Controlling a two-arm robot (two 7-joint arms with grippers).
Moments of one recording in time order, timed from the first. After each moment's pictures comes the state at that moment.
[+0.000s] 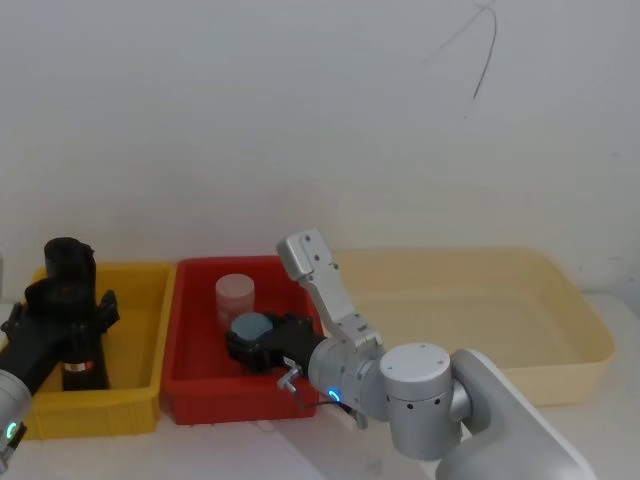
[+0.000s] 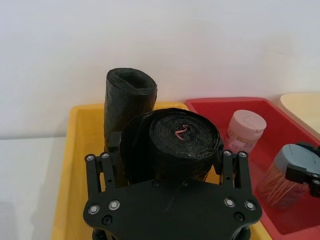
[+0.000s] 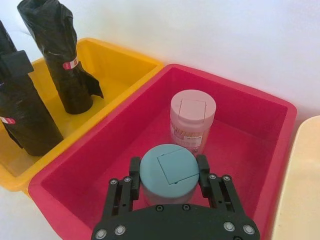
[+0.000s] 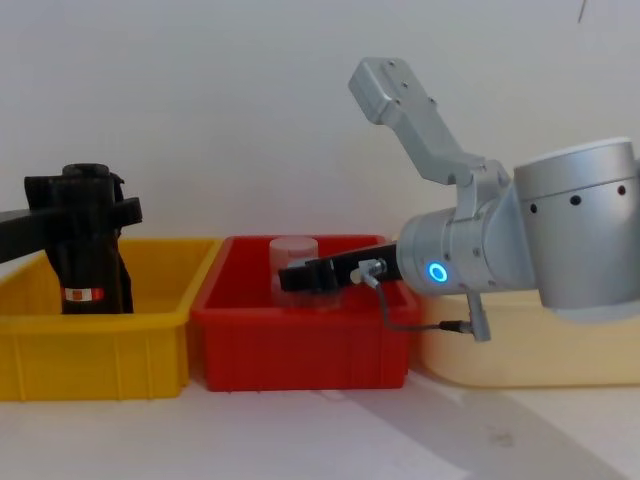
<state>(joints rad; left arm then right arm) -0.30 0.25 0.16 -1.46 -0.41 0.16 -0.11 0.63 0.00 -0.46 -1.07 0.13 0.36 0.28</state>
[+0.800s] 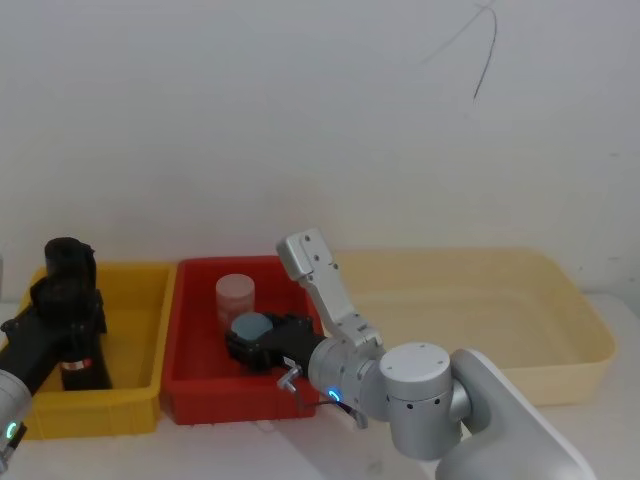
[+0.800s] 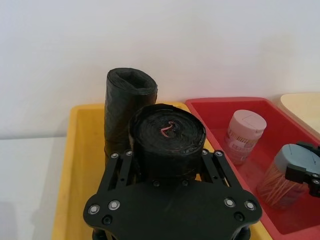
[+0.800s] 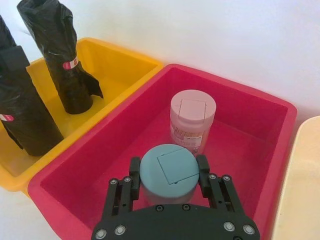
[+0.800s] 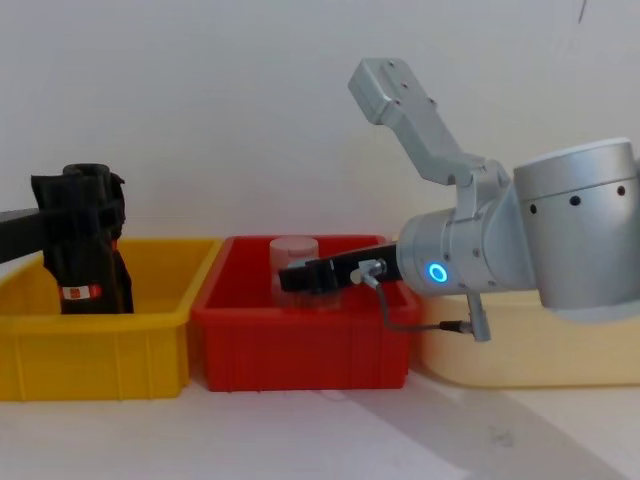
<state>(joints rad) -0.30 0.25 0.16 -1.46 -0.41 0.16 -0.11 0.63 0.00 -0.46 -1.07 0.13 0.36 0.28</state>
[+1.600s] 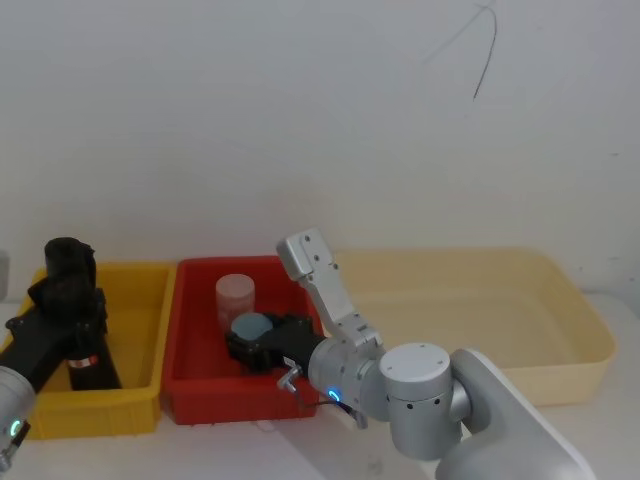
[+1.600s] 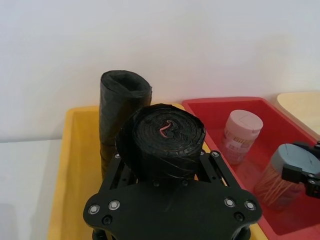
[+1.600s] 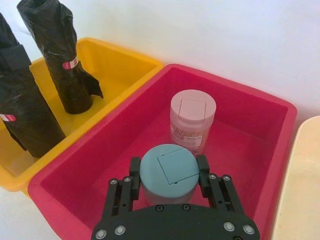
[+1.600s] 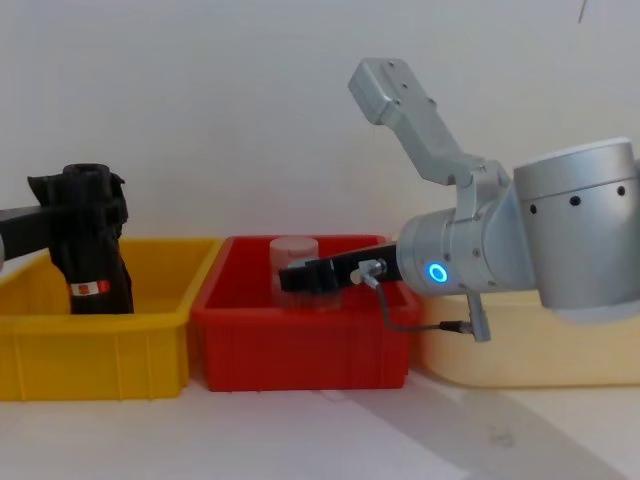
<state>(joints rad) -0.31 0.25 0.16 -1.46 -0.40 0.17 -0.12 0.63 0.00 -0.46 -1.07 0.13 0.36 0.28</state>
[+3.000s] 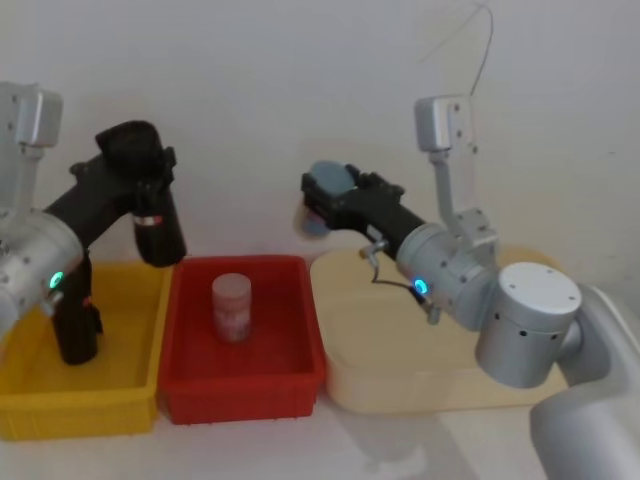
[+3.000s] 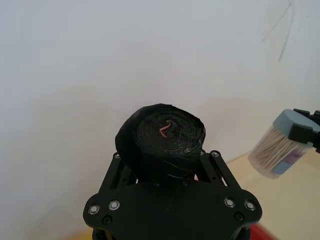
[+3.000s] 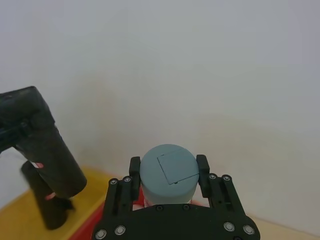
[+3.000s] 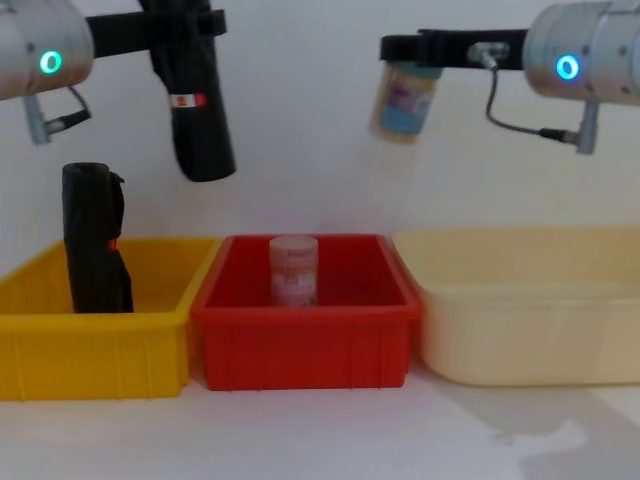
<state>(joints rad) -0.62 0.23 0.25 -1.38 -0.38 0.16 -0.32 0.59 0.07 -0.27 -1.40 0.24 0.31 0.25</state>
